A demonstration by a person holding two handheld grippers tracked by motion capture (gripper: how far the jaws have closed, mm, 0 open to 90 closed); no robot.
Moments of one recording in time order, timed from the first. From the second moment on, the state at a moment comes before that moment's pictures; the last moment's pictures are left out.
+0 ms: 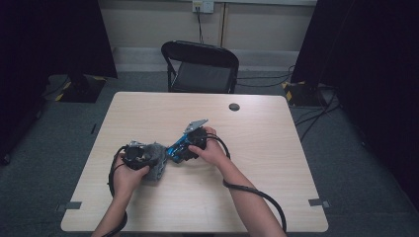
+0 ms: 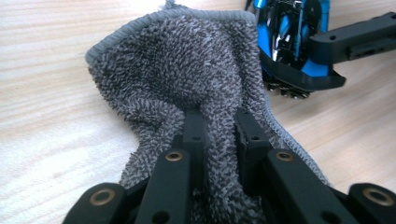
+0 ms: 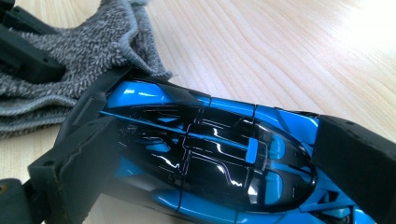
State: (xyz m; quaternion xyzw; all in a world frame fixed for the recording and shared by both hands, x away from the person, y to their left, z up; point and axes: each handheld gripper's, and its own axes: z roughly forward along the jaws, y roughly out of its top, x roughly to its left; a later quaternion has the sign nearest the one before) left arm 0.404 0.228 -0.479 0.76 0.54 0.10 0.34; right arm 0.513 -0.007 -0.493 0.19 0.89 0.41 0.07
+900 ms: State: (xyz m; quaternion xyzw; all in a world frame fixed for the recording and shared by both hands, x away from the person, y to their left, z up) left arm 0.385 0.204 -0.477 0.78 0.52 0.07 0.34; right arm 0.513 -0.008 -0.494 0.19 0.88 0.42 0.07
